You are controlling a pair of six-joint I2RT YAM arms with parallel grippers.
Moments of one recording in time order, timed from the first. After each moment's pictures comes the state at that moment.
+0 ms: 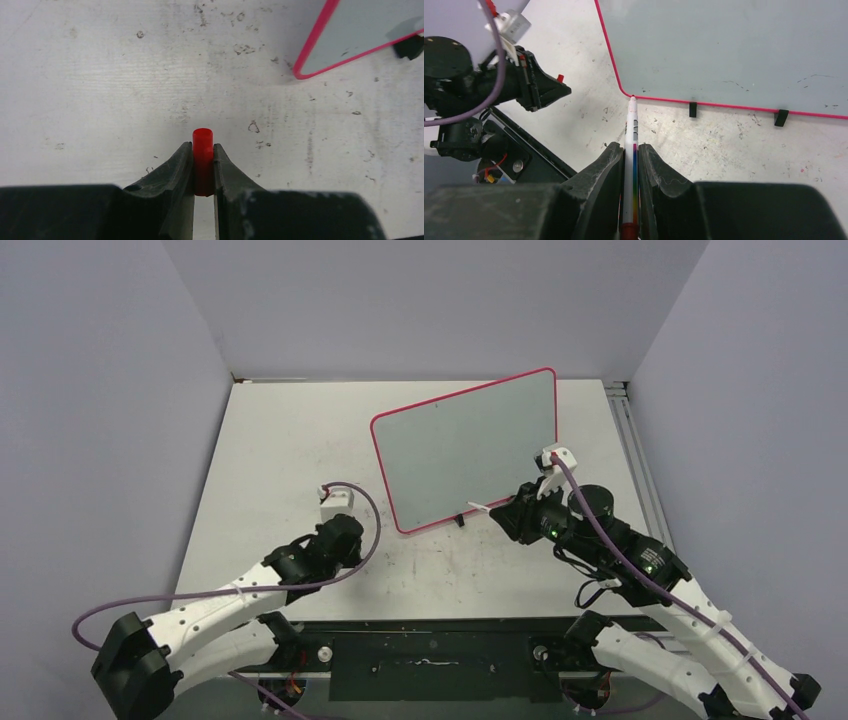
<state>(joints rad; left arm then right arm) -0.82 0.89 0.52 -0.42 -0.45 -0.68 0.75 0.74 0.98 -0.62 0.00 0.37</state>
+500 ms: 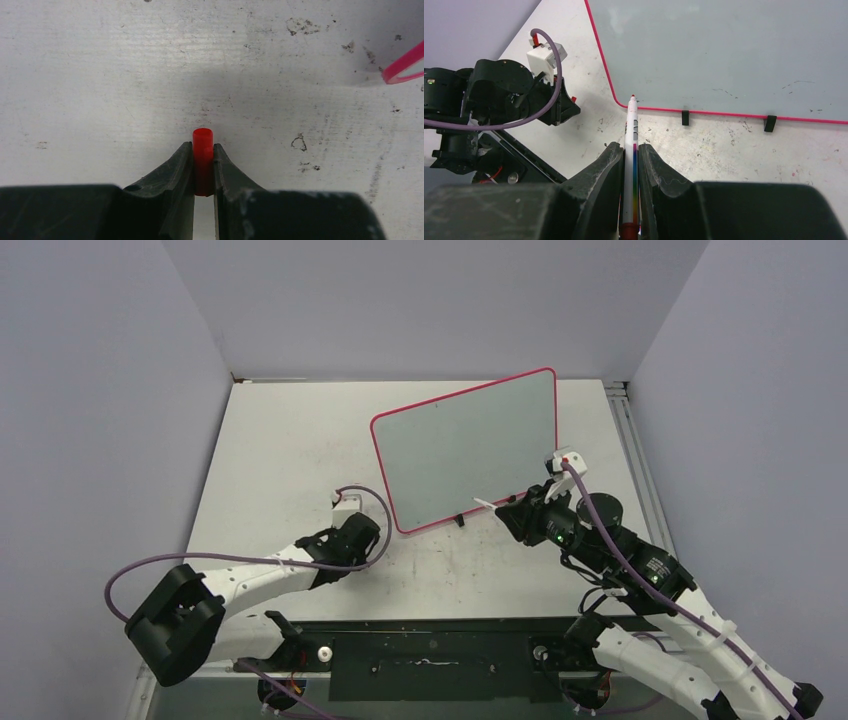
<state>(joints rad) -0.78 1.21 0.51 -0.34 -0.47 -0.73 0.75 0.68 0.93 -0.58 0.05 0.37</state>
